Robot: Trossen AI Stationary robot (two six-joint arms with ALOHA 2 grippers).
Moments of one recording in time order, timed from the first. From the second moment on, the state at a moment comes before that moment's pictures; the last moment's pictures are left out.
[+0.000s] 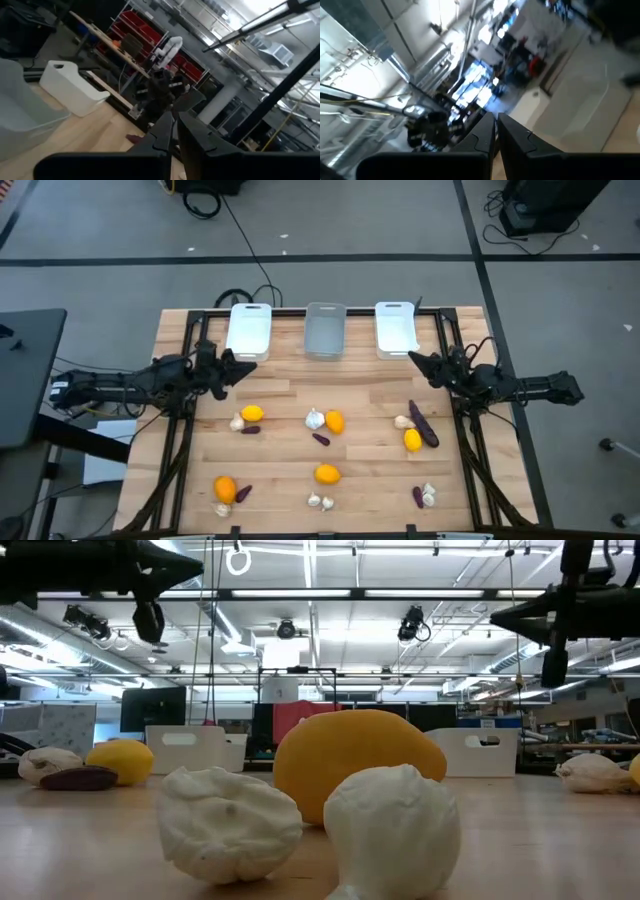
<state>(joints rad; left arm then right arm) 0.06 0.47 0.28 0.37 -0.13 -0.69 0.02 0.13 0.01 0.34 0.54 0.84</state>
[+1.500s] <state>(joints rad) 0.06 0.88 0.64 -0.70 0.03 -0.44 0.04 1.16 0.63 0.28 0.29 0.75</state>
